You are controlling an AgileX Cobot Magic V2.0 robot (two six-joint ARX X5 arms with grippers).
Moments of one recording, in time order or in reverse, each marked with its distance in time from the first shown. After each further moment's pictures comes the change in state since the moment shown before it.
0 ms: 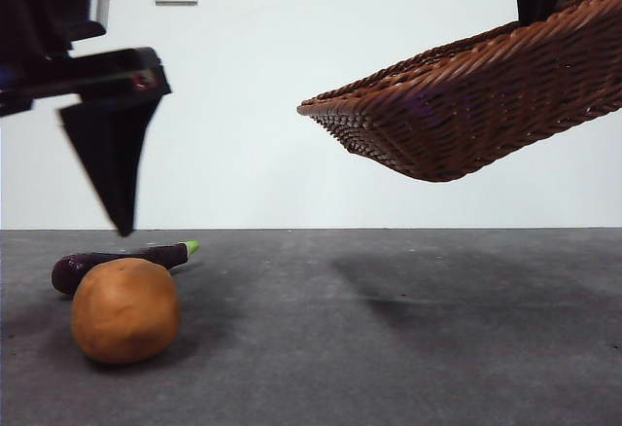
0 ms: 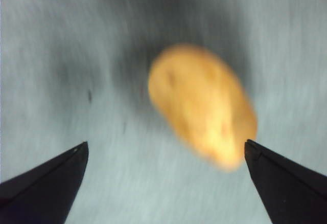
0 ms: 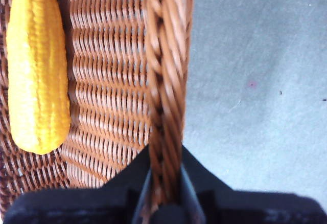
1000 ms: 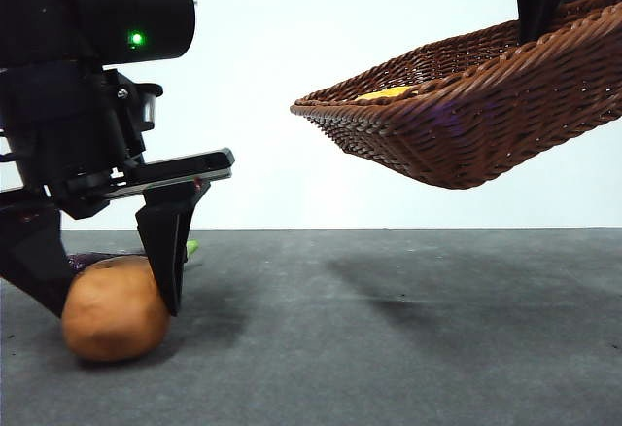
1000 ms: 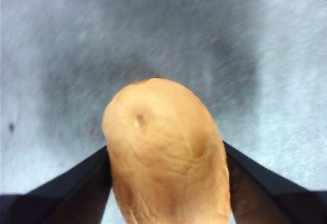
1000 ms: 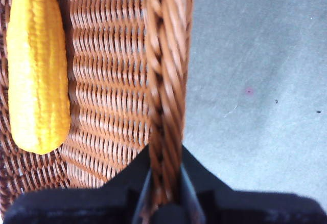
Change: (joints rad) left arm 0.007 0.247 0.000 0.204 0.062 -0.145; right arm 0.000 0.000 0.000 -0.001 0.001 -0.074
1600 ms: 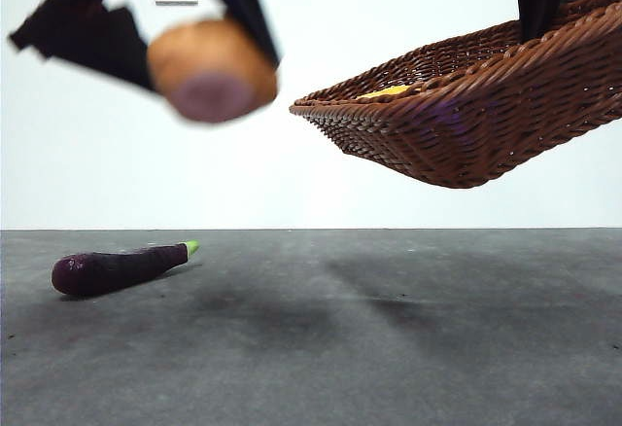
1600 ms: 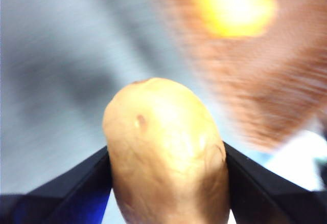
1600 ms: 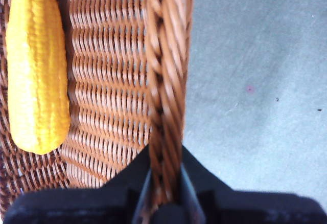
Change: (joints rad) left arm -0.201 -0.368 0.071 0.049 0.130 0.160; right arm 0.000 0.000 0.000 -0.010 0.000 -0.003
